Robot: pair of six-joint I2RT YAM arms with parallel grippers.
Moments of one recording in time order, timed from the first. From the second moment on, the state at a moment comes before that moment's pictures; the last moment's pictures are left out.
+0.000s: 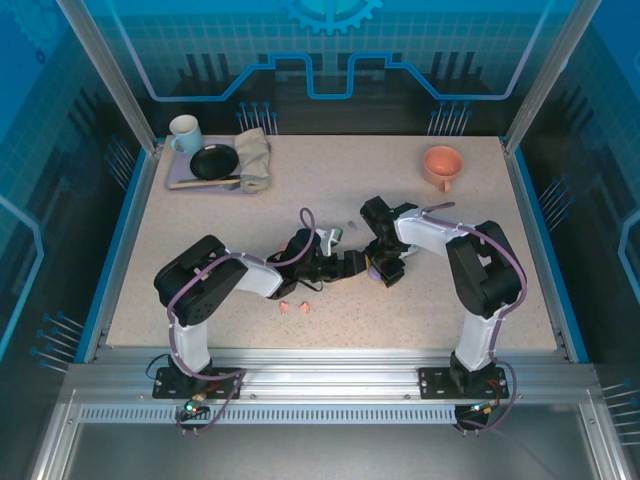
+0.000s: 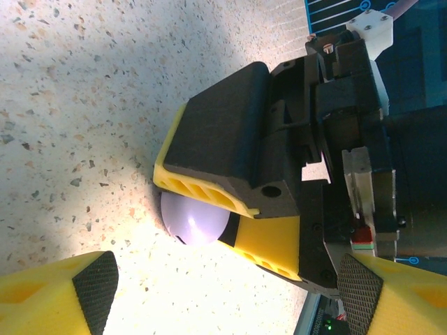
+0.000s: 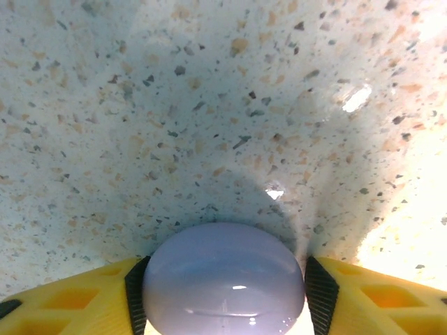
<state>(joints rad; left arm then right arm) -0.70 1.89 0.76 0.67 0.48 -0.98 0.49 1.86 1.18 -0.85 -0.08 1.49</state>
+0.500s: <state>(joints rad) -0.70 1.89 0.76 0.67 0.49 -0.98 0.49 1.85 1.18 -0.84 -0.09 1.47</state>
